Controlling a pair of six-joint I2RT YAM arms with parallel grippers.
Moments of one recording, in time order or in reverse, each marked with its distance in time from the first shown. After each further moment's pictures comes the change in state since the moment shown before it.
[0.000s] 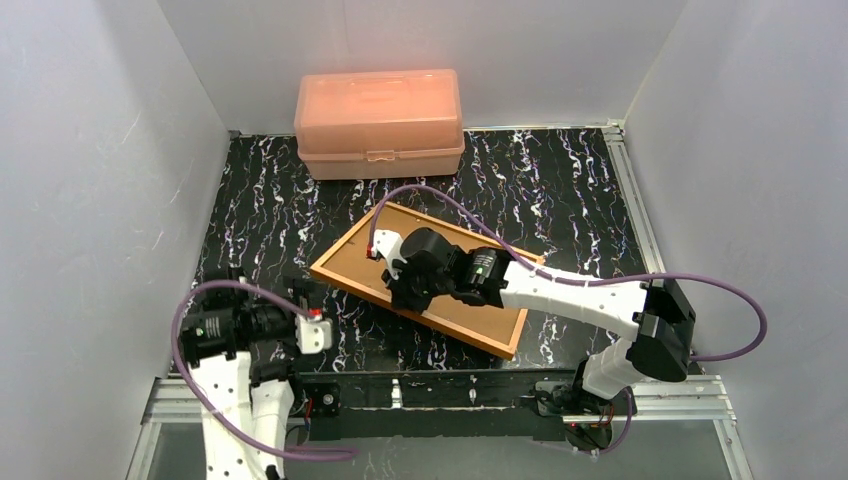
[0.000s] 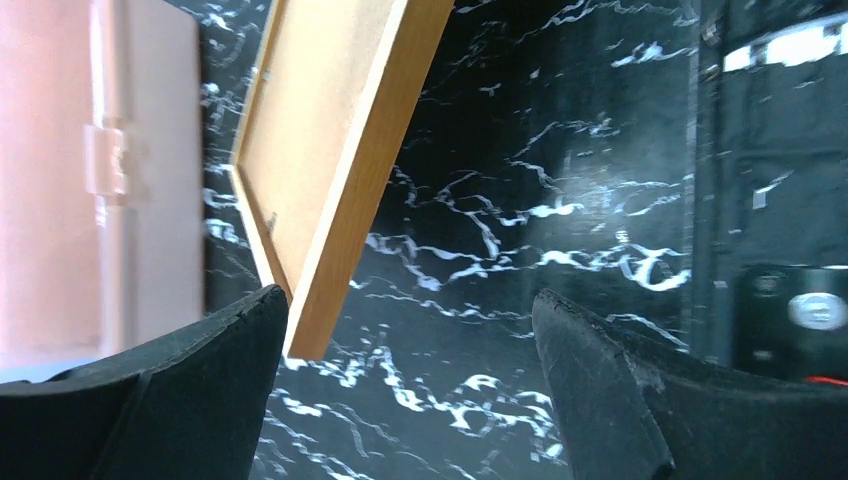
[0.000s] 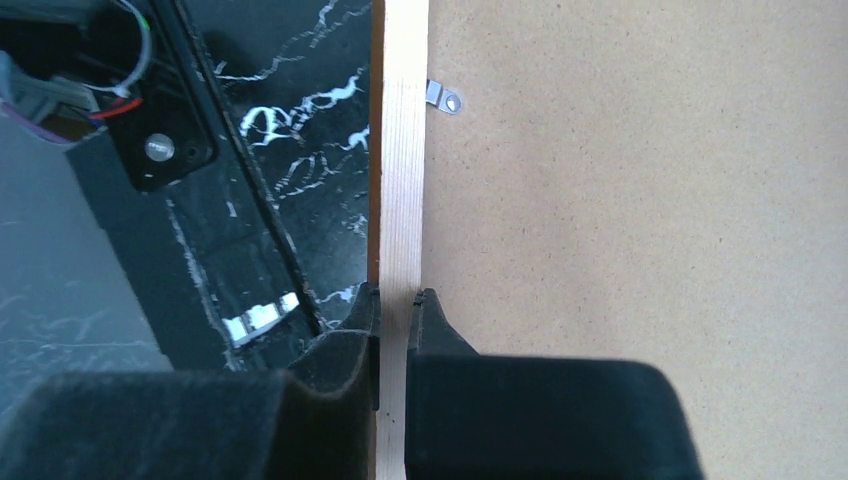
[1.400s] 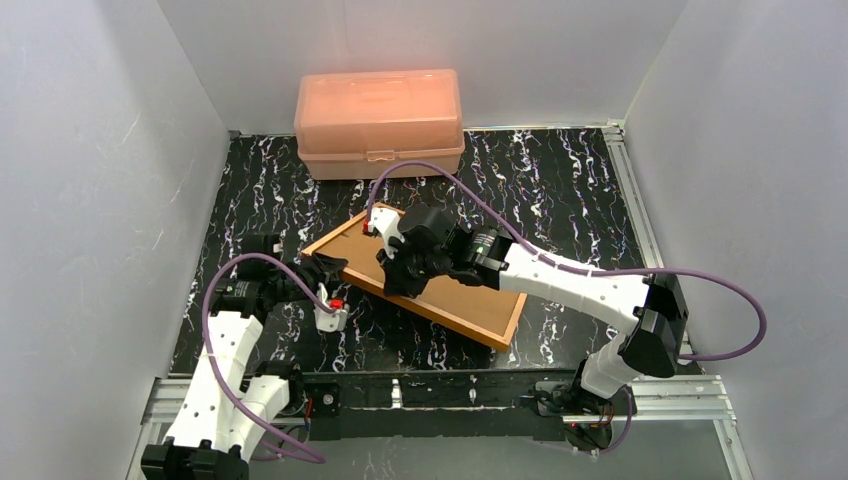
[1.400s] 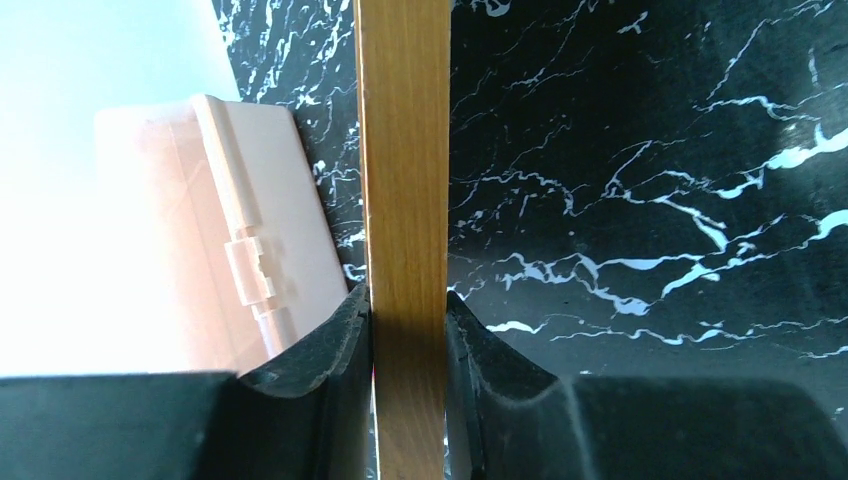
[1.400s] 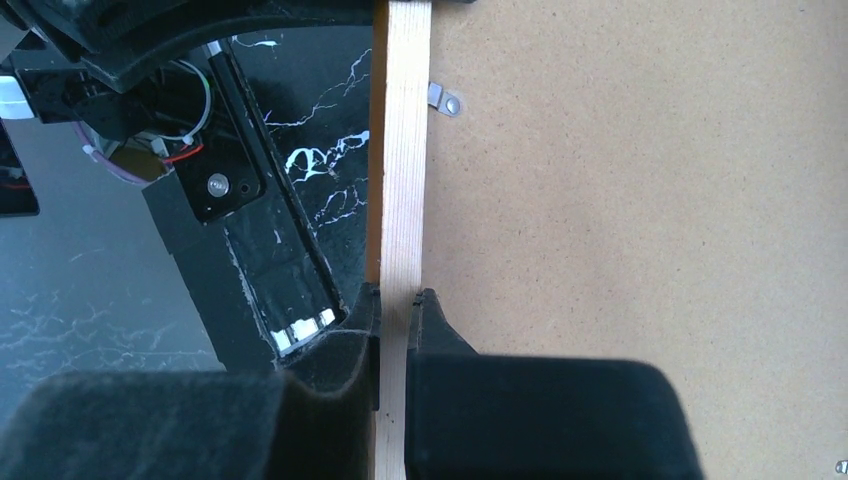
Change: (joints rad) left arm -0.305 0.164 -0.180 0.643 -0.105 0.121; right arm -0.045 0.041 0.177 -0.103 -0.089 0.051
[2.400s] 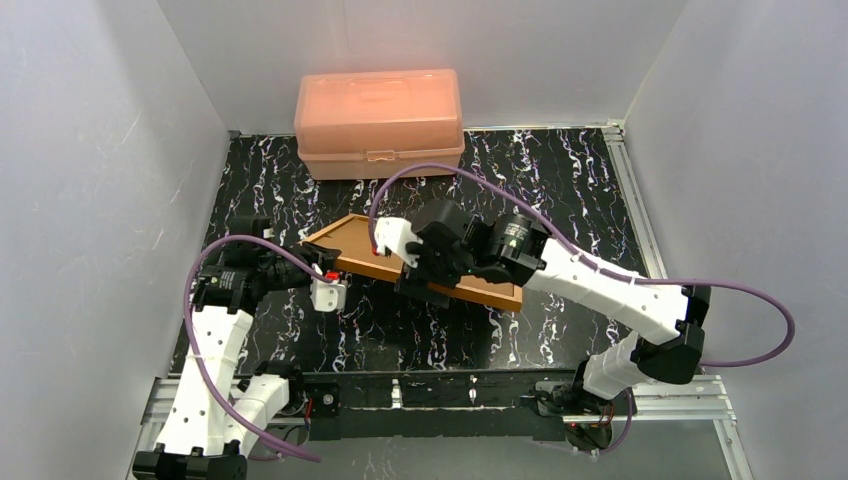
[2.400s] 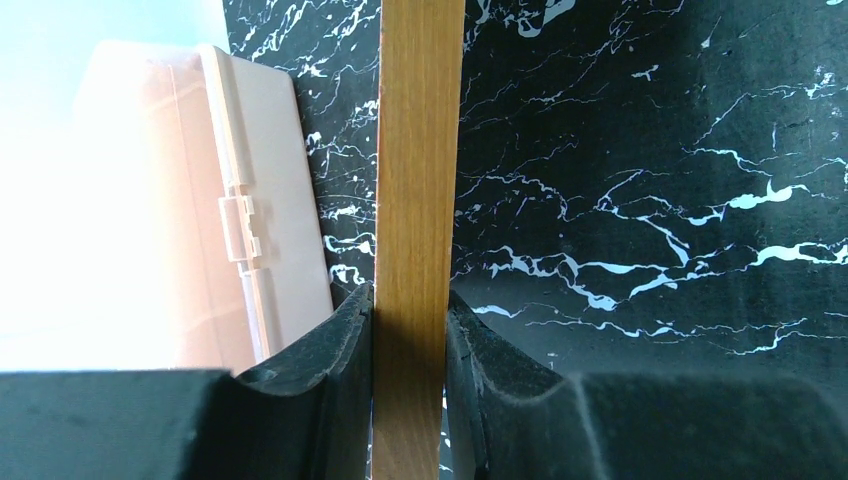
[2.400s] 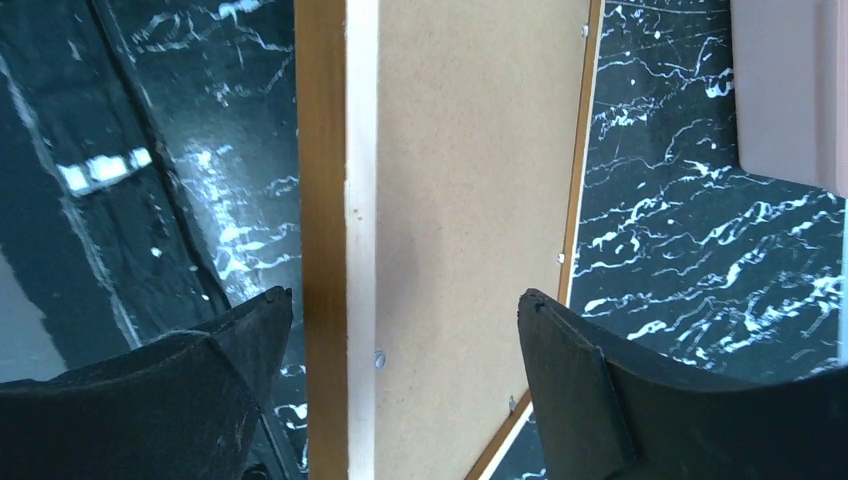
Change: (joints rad) left arm -0.010 0.032 0.215 -0.128 -0.029 -0.250; right arm 0.033 -0.064 0.234 -0.446 0.237 -0.411
